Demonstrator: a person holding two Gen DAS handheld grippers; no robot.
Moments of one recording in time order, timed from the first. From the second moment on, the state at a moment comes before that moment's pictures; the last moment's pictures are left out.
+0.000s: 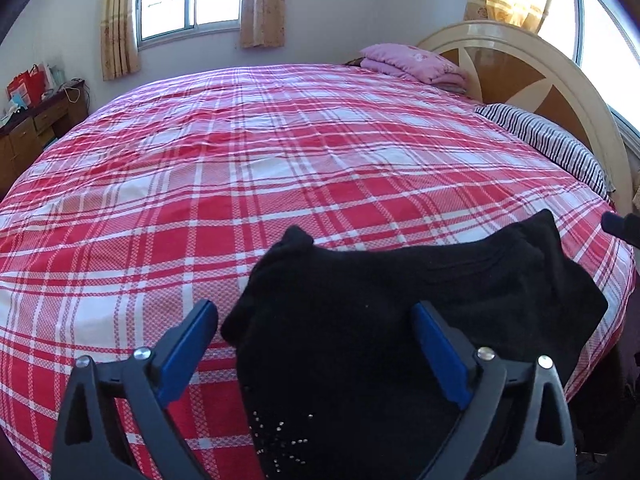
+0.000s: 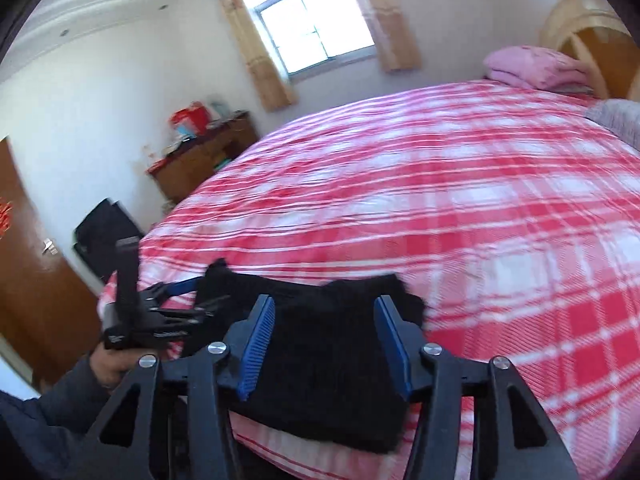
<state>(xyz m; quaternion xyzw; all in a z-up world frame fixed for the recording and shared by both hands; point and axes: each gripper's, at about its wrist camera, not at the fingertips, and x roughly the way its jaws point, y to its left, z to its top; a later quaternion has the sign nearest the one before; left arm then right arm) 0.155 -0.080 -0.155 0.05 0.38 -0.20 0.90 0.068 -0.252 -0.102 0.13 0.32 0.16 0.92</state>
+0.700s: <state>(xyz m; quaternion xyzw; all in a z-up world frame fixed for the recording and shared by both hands) 0.154 -0.070 -0.163 0.03 0.40 -0.20 0.90 0.087 -0.259 -0.145 0.16 0.38 0.16 0.90</state>
